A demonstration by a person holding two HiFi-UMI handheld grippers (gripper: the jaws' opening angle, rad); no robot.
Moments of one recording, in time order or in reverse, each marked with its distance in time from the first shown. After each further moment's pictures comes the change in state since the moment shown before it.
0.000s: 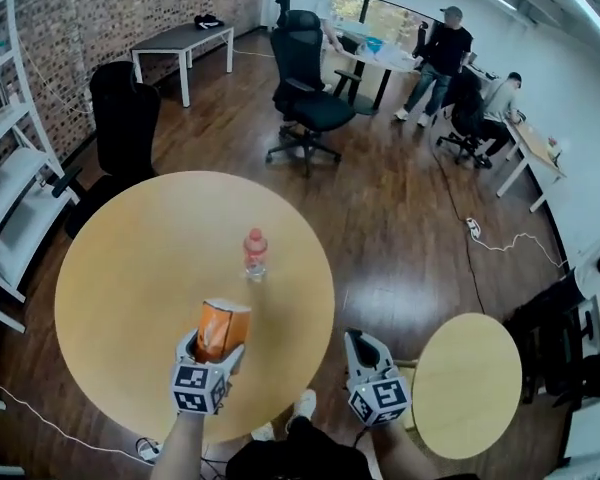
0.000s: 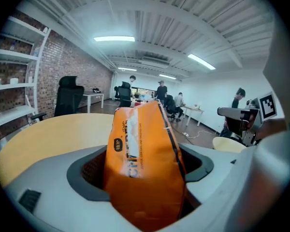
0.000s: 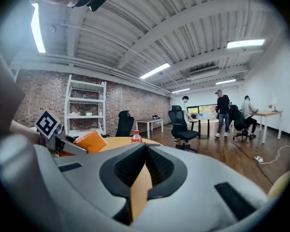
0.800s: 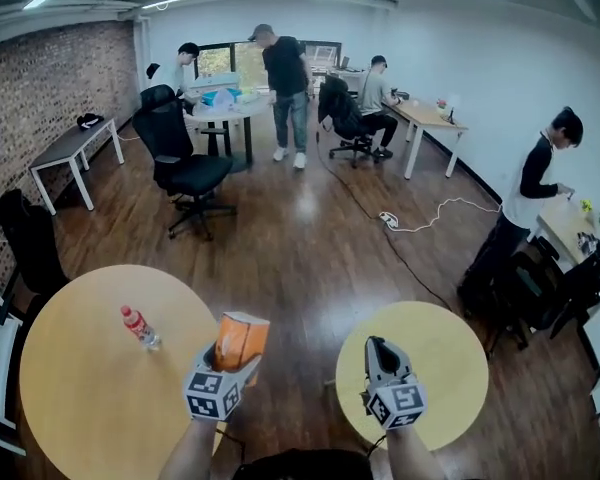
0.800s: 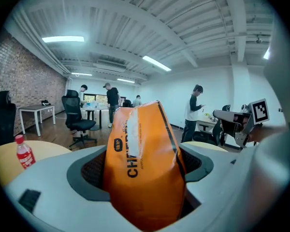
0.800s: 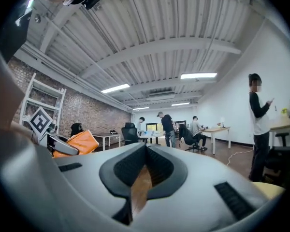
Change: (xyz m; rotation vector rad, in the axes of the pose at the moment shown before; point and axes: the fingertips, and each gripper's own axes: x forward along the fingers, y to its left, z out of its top) left arm 0.130 -0.312 0.069 0.202 -0.061 -0.455; right arm -0.221 -0.255 0.024 0.048 -0.202 -0.496
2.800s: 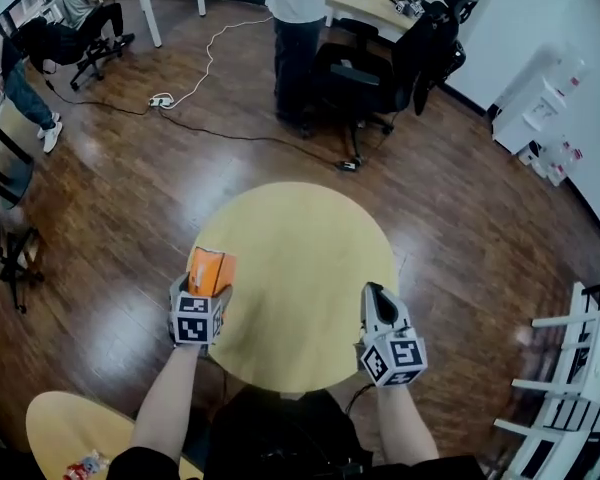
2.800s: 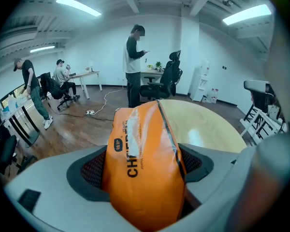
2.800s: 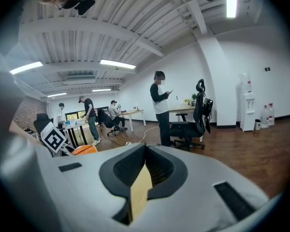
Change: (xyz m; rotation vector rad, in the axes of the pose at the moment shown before) left arm 0.341 -0.313 -0.150 0.399 0.498 -0.672; right arm -0.221 -0.254 -0.109 0.286 0.172 -0.963
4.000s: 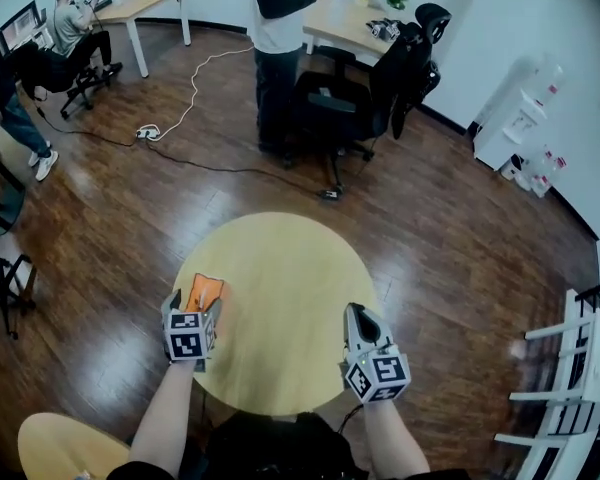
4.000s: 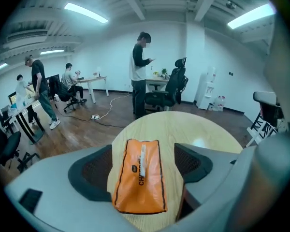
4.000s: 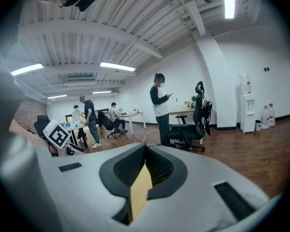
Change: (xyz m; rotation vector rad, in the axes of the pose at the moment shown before) left arm 0.009 -0.017 0.029 -0.046 -0.060 0.076; right arm -0.006 -0.020 -0.006 0.006 -0.019 0.010
